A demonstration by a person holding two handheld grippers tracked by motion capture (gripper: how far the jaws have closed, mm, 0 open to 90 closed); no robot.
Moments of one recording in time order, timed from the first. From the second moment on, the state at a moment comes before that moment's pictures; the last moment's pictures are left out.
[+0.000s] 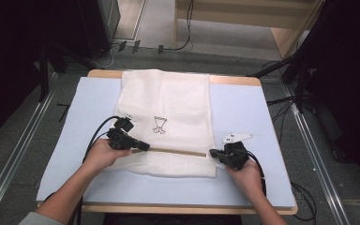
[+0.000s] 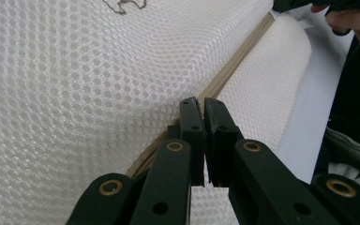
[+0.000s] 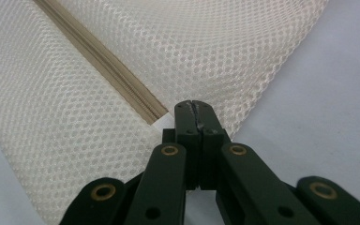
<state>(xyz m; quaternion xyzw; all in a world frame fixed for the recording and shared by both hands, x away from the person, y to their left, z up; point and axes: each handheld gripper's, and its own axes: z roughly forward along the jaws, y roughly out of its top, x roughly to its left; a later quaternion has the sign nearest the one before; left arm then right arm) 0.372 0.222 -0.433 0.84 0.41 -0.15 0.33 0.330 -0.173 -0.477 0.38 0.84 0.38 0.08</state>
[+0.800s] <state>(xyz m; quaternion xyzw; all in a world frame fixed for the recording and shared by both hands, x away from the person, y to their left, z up) 0.365 0.283 -0.433 0.81 0.46 -0.14 0.34 0.331 -0.173 -0.476 0.39 0.84 0.38 0.07</state>
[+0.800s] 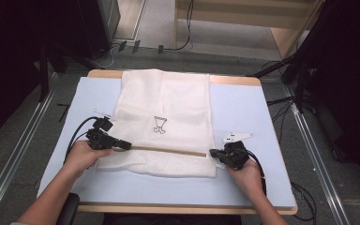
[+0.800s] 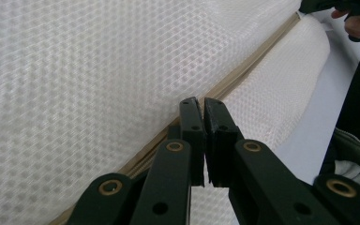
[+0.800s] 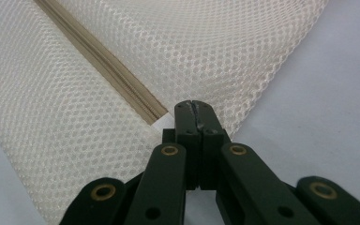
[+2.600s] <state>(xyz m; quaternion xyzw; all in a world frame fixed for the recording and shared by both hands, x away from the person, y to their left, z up) 0.343 0.367 -0.426 0.76 0.56 -0.06 0.33 0.338 -0.175 -0.475 0.38 0.84 0.38 0.05</state>
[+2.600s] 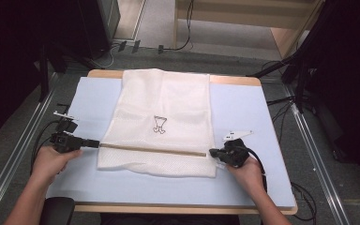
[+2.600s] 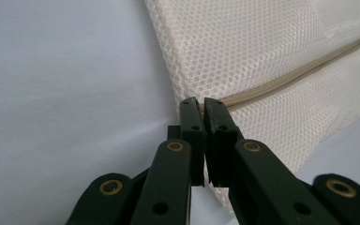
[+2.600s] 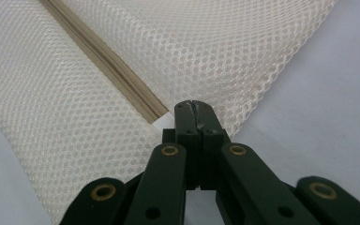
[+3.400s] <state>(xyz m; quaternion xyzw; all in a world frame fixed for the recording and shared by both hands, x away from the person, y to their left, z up) 0.334 0.366 -0.419 0.76 0.52 -0.03 0.38 0.343 -0.177 -0.460 0.36 0.84 0.40 0.03</state>
